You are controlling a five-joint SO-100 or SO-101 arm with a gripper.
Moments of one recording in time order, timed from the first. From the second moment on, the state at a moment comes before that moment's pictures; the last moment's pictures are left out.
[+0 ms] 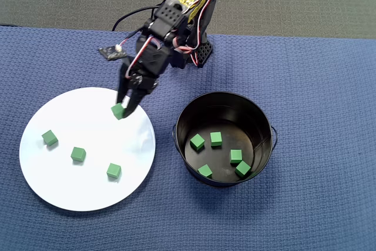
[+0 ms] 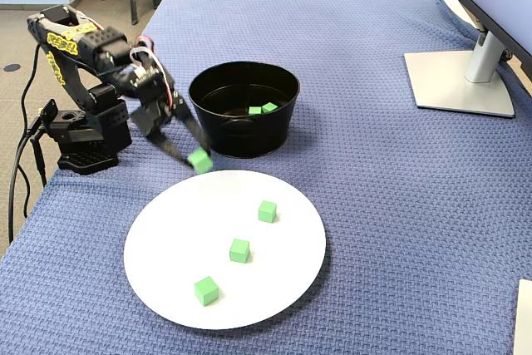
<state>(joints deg) 30.6 140.4 144.1 32.6 -60.8</state>
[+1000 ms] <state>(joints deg) -19.5 128.4 118.7 53.8 -14.2</state>
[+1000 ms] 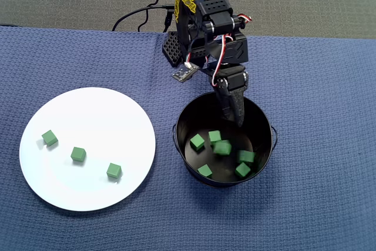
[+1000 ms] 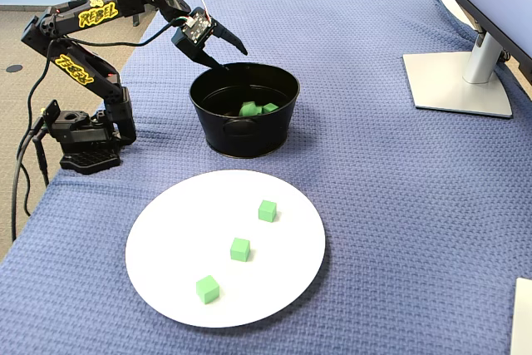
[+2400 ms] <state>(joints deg) 39.2 100.8 118.1 27.4 -82.1</state>
